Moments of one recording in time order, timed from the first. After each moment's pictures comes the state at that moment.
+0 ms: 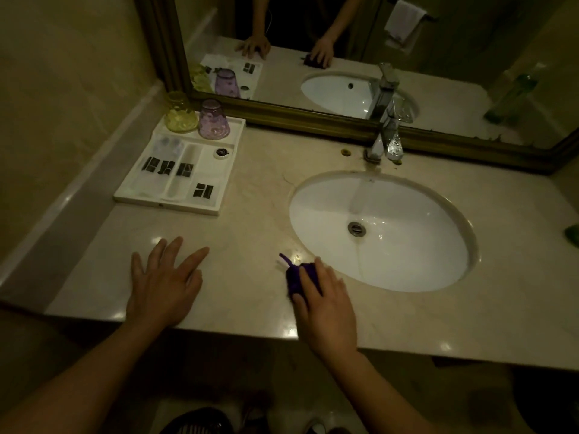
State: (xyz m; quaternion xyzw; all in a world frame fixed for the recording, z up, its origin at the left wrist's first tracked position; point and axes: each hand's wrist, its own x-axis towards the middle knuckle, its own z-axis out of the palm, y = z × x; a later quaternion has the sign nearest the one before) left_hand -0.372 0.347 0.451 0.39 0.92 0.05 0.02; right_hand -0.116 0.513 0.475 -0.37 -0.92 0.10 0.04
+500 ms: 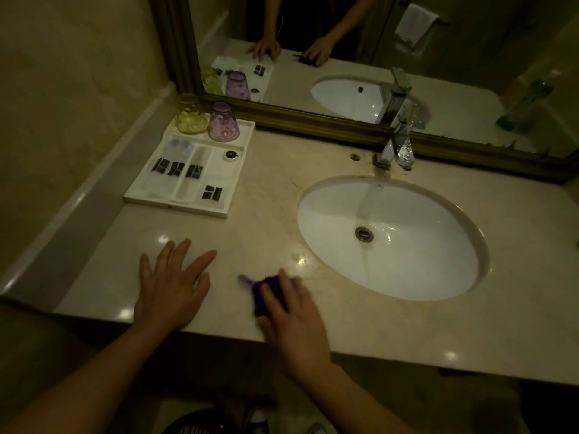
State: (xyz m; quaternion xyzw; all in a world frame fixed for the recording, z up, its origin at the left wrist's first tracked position) left_hand -0.371 0.345 0.453 0.39 0.92 0.06 0.01; right_hand -0.144 0.474 0.470 -0.27 -0.96 0.06 0.04
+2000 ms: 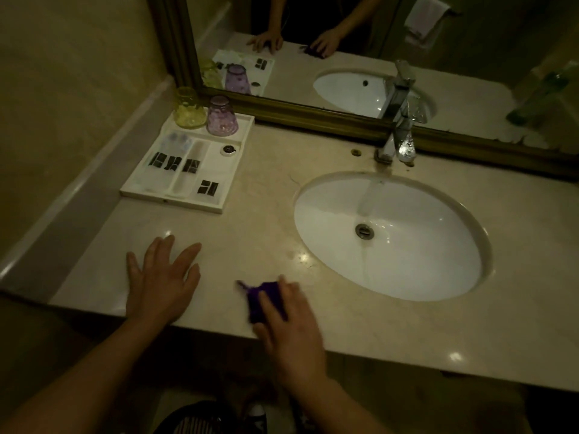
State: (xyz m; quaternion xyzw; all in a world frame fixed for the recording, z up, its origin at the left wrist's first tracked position) left_hand -0.362 0.348 0.461 0.34 0.94 0.08 0.02; right_hand -0.126 0.466 0.471 -0.29 -0.95 0.11 0.06
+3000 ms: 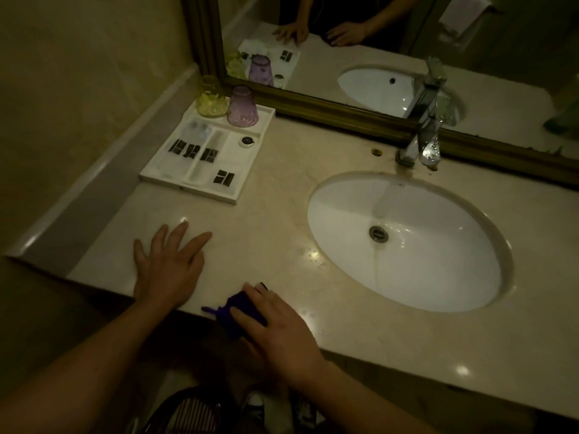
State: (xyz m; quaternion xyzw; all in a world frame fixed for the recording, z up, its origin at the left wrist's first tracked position) left_hand -0.365 0.345 0.451 0.31 0.95 0.08 0.00; right_hand -0.135 0.476 0.473 -0.02 -0.99 0.13 0.06
